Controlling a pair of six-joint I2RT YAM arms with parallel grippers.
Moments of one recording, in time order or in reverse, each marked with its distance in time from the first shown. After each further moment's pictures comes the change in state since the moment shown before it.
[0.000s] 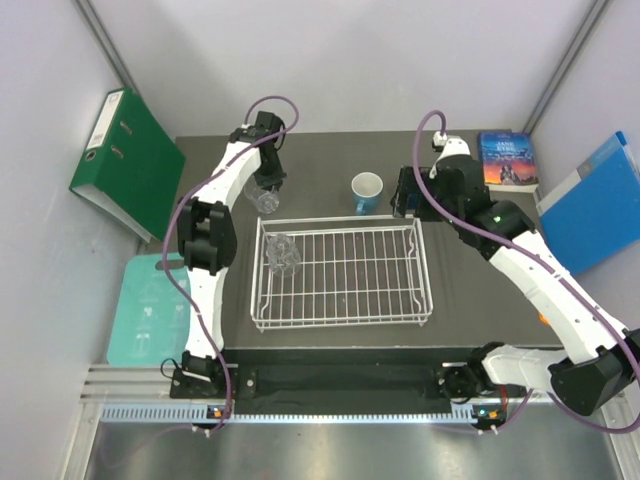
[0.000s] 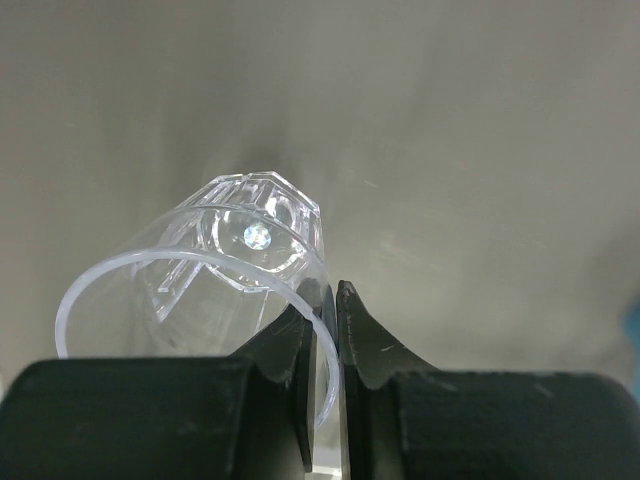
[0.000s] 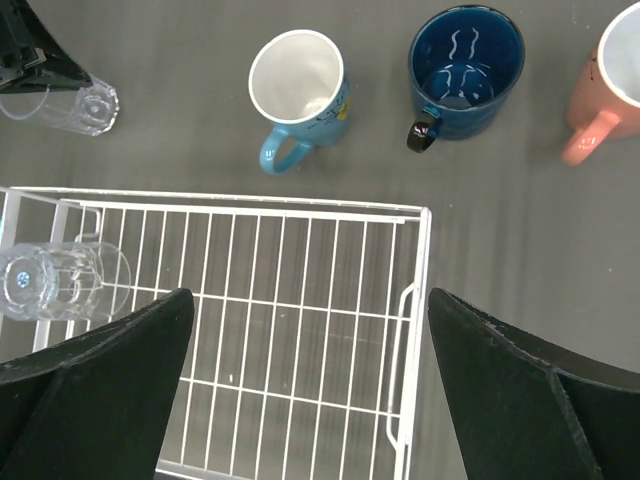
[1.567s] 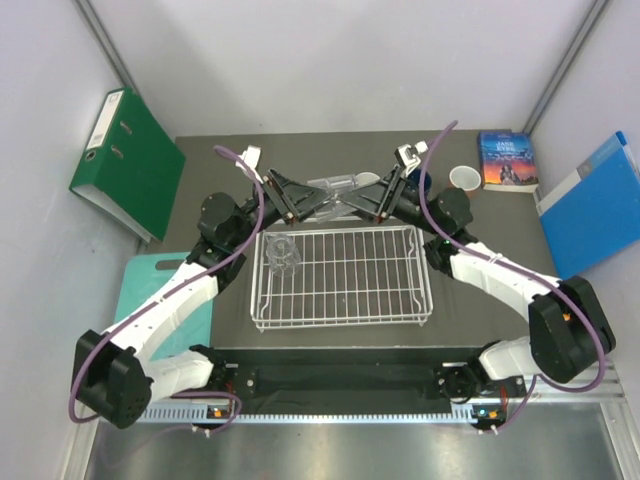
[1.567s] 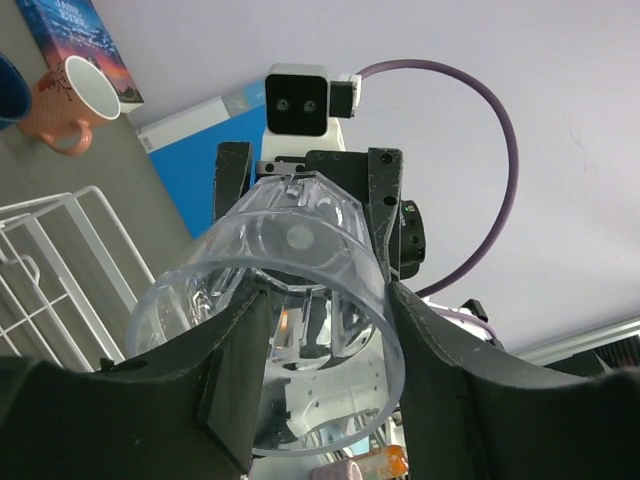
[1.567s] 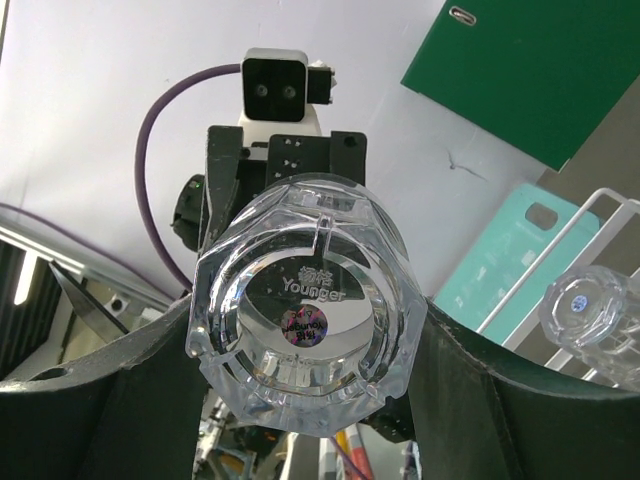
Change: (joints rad) left arm -0.226 -1.145 -1.331 1.524 0.649 -0.714; right arm -0.009 0.181 -0.478 1.583 -0.861 0.946
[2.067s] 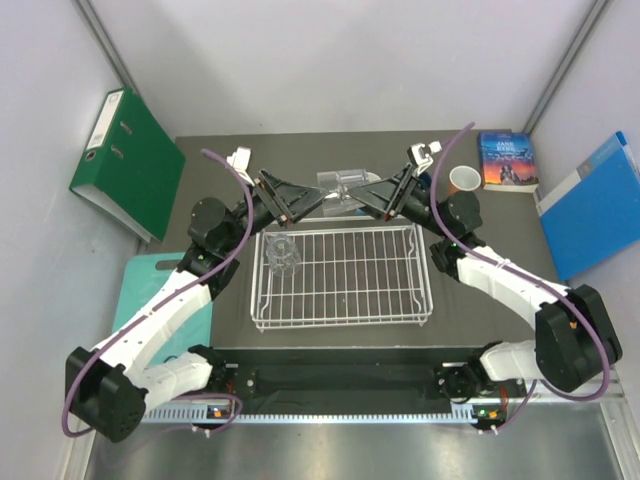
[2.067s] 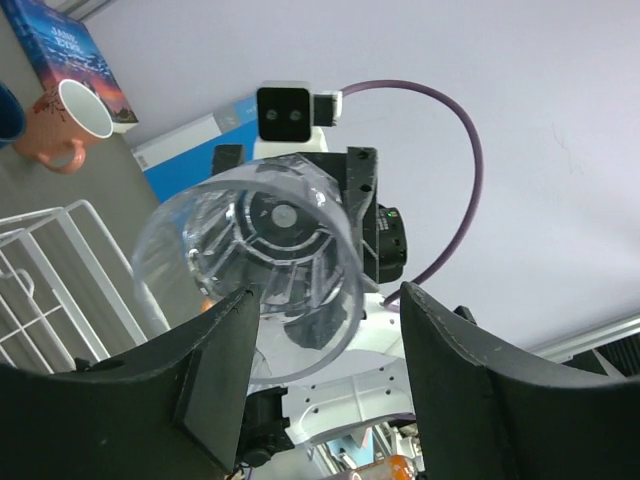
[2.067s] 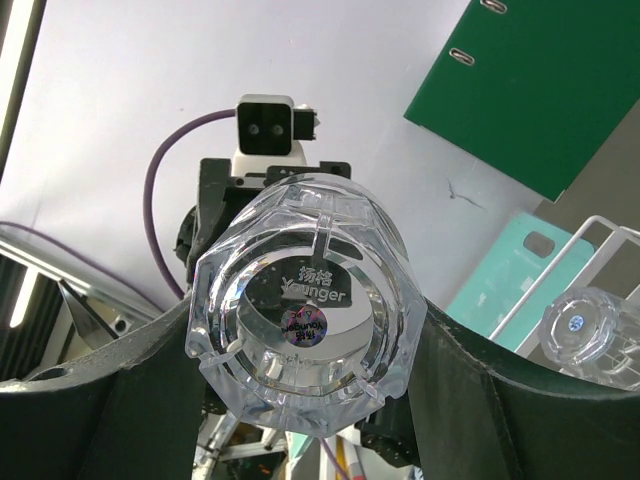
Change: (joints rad) left arm 0.000 -0.077 0.000 -0.048 -0.027 0.009; right arm -0.035 -0.057 -0.024 0.006 0.043 0.003
